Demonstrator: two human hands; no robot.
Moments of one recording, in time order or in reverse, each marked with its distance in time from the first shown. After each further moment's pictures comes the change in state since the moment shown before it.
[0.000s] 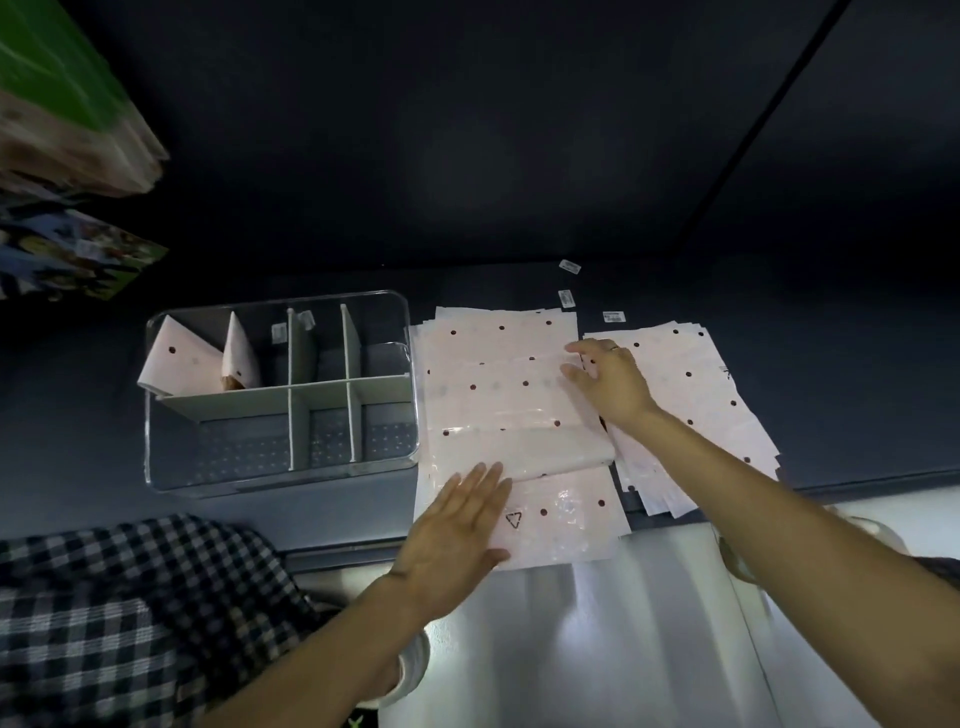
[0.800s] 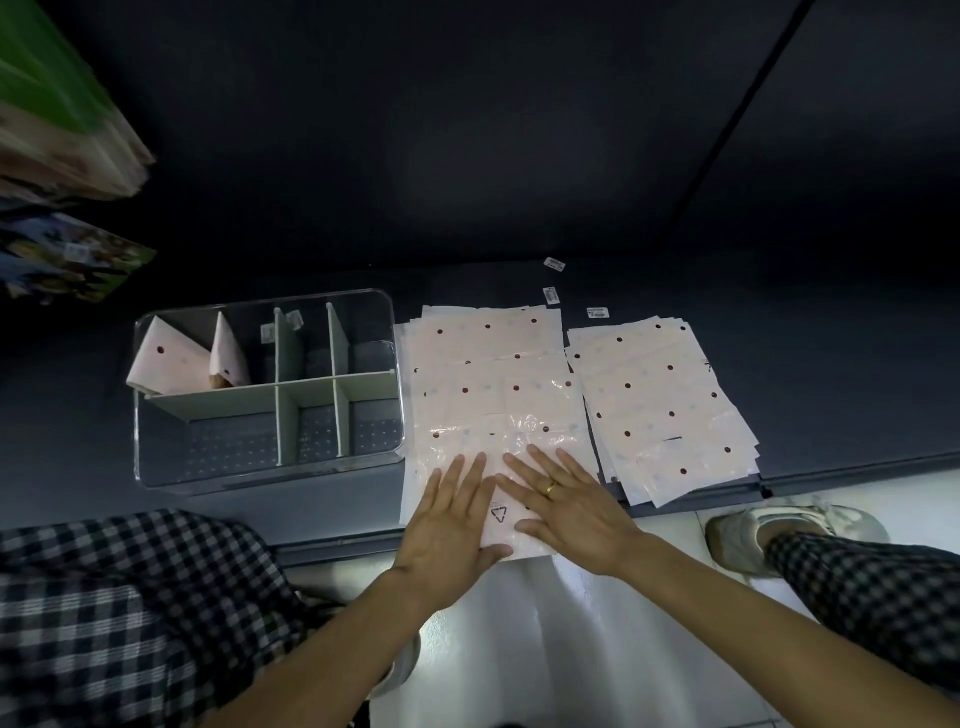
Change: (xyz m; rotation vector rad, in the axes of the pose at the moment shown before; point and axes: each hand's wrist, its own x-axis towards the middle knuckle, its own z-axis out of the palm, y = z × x) left_hand 0.007 0.014 0.005 0.012 -0.050 -0.110; right_hand -0.122 0.021 0.051 -0.639 -0.268 -0.592
